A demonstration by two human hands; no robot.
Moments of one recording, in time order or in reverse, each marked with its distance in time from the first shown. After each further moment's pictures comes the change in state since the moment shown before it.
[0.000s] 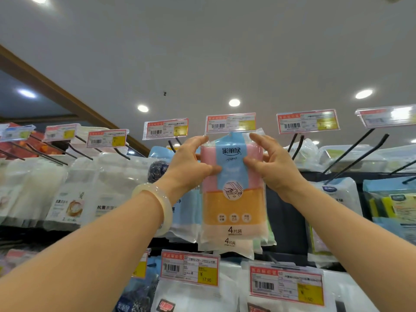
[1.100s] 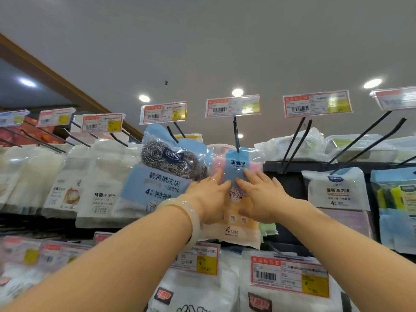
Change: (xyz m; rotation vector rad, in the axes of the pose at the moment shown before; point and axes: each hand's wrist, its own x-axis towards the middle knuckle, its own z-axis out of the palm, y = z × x) left_hand -0.023 -0.045 0.053 1.081 -0.603 0.023; right_hand -0.021 0.068 0.015 -1.264 -0.547 0.128
